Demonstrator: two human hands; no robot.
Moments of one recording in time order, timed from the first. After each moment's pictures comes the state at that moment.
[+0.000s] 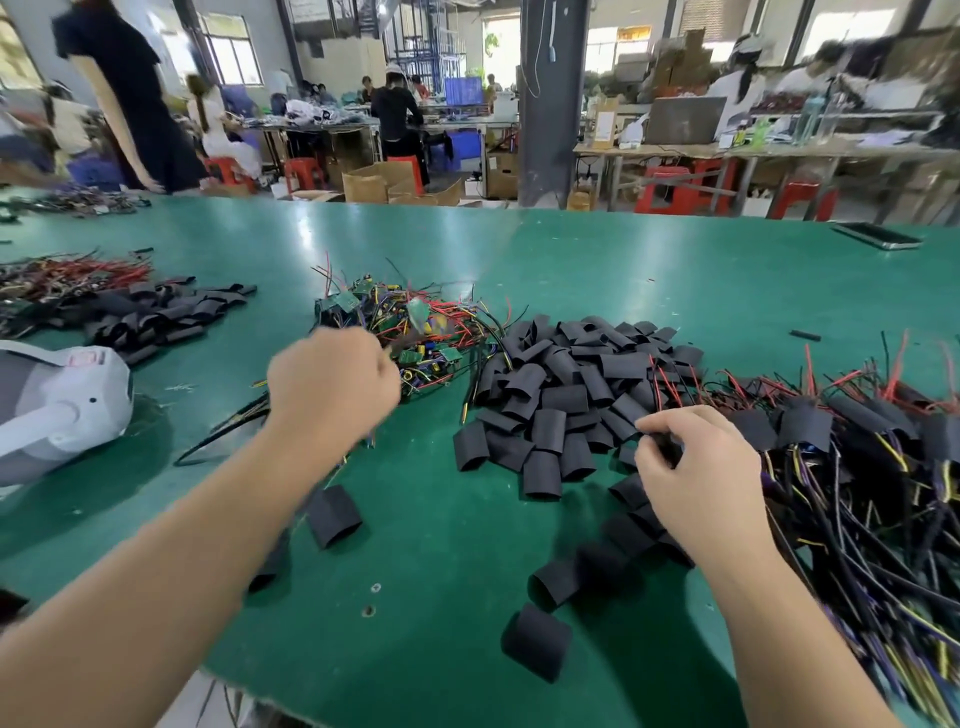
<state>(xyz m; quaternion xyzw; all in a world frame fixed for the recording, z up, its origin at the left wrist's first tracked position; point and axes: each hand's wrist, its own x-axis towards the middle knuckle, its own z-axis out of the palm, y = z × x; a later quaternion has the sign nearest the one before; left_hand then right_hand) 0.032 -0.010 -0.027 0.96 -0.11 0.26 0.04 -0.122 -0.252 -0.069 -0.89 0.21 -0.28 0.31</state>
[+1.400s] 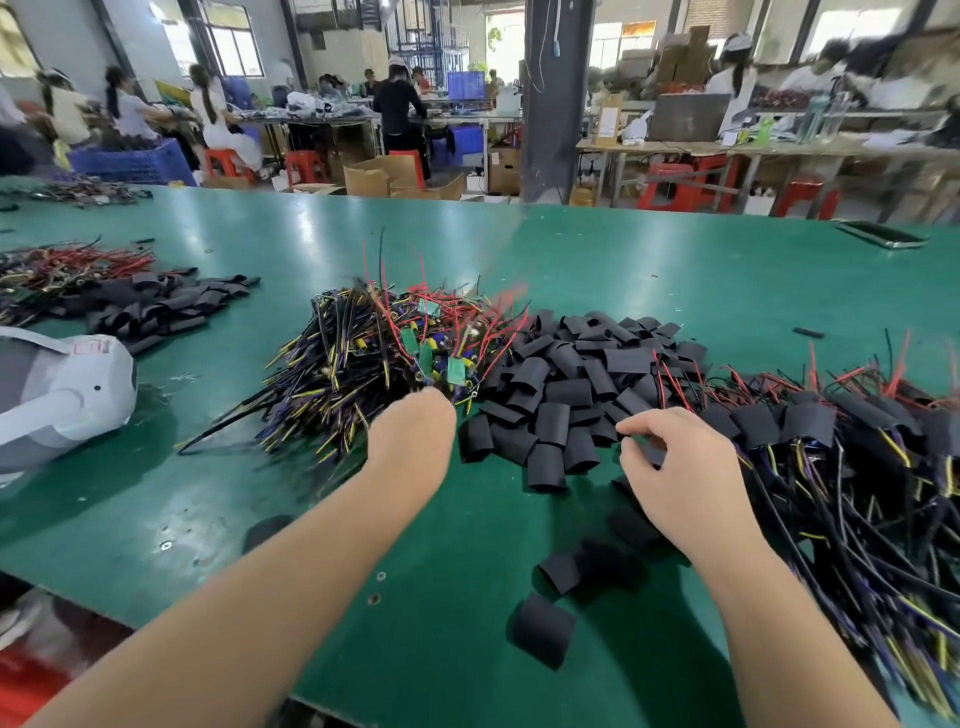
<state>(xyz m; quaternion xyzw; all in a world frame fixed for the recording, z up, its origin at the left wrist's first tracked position) 0.023 -0.060 -0.094 0.98 -0.12 0.09 -0.08 -0.117 -0.248 -0.076 -0.91 0.17 -0.23 0.31</state>
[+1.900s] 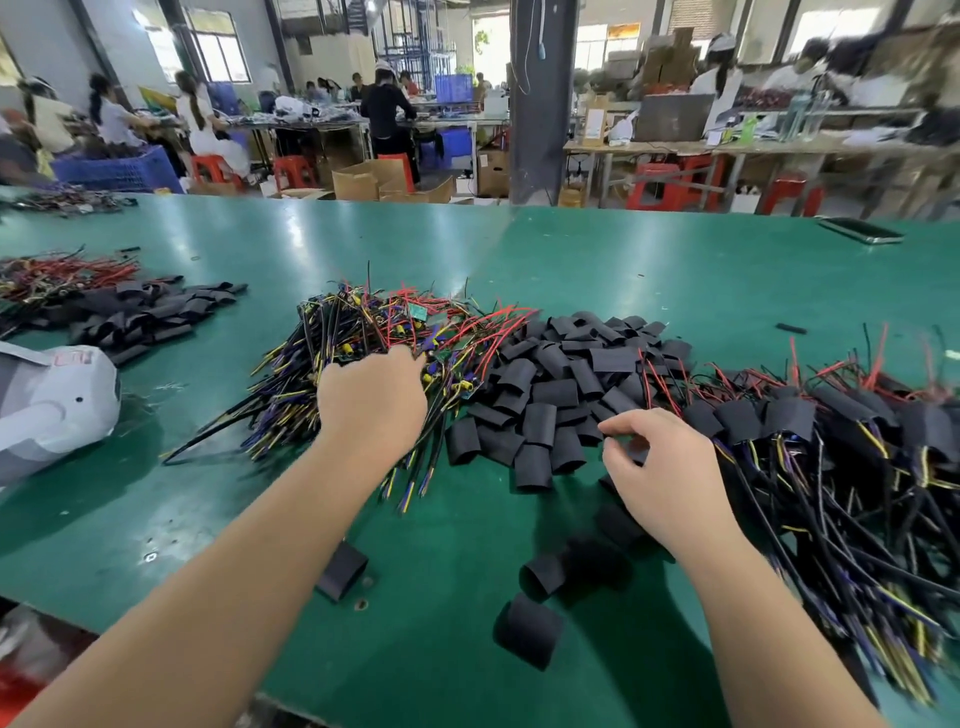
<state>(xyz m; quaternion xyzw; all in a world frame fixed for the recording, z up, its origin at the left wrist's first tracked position) 0.024 -0.047 -0.048 0.97 -0.13 0.19 -0.02 -0.113 -0.252 -0.080 -0.90 0.16 -0.23 0.34</state>
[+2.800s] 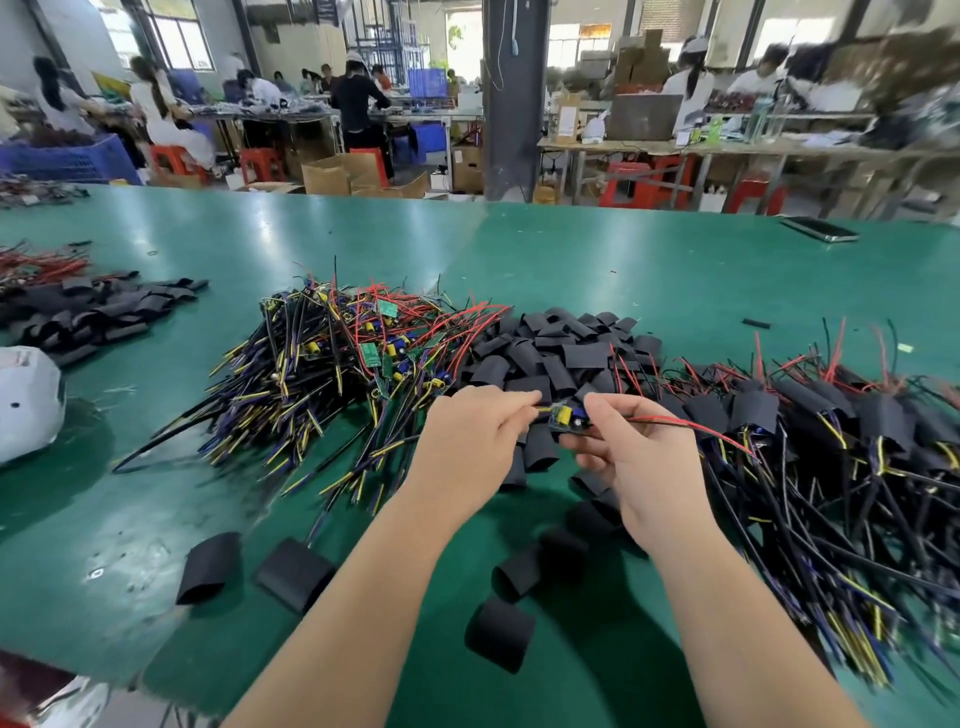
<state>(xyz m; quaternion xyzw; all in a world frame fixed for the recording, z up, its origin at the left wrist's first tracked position) -0.025 -0.111 -0.078 0.84 -0.38 0.14 0.35 -0.105 -0.247 -0.074 -0.55 0.18 -0.24 0.78</state>
